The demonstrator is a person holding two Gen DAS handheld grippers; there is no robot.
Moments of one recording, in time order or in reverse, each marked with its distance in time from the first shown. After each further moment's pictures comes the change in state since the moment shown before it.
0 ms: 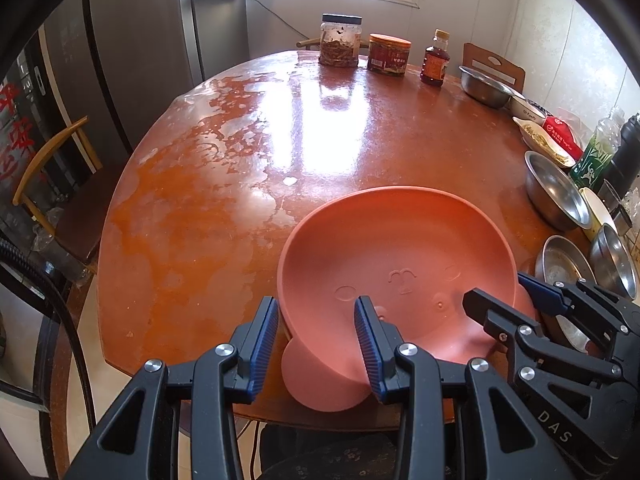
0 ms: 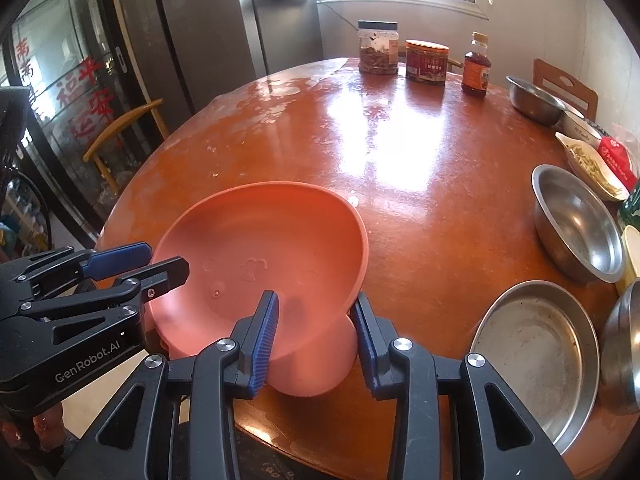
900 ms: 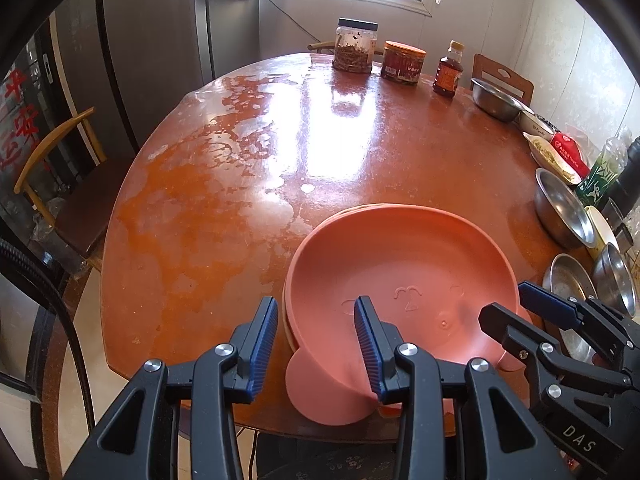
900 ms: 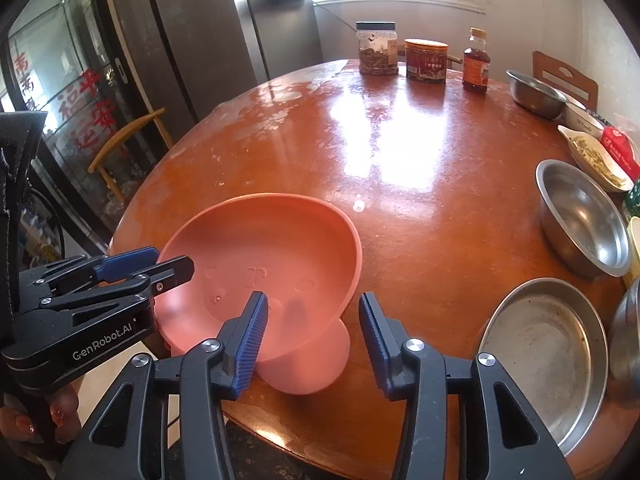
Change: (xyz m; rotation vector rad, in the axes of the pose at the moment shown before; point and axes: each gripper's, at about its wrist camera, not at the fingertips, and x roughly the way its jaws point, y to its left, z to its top) left arm 0.003 0.016 0.005 -0.046 -0.020 -0.008; right arm -0.005 -0.005 0.004 0.051 -0.021 0.041
